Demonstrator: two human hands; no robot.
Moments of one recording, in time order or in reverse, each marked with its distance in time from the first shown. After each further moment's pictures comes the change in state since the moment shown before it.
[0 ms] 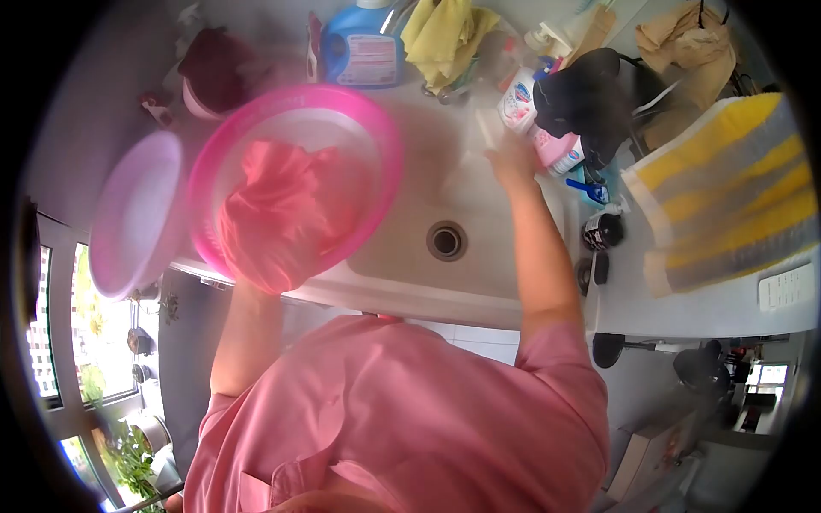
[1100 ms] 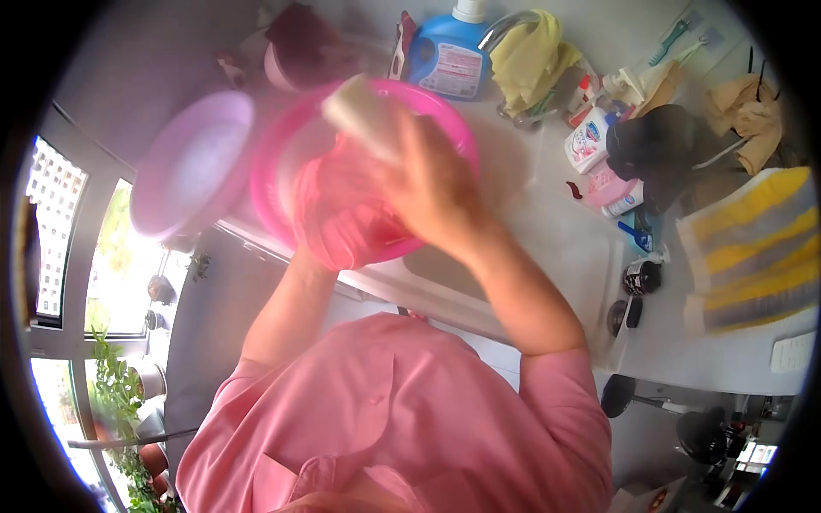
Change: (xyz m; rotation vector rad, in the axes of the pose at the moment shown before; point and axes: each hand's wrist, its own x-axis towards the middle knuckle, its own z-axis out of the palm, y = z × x) left_hand 0.000 0.004 0.009 -0.209 -0.043 0.116; right_hand -0.073 -0.251 -0.144 0.825 0.162 -0.625
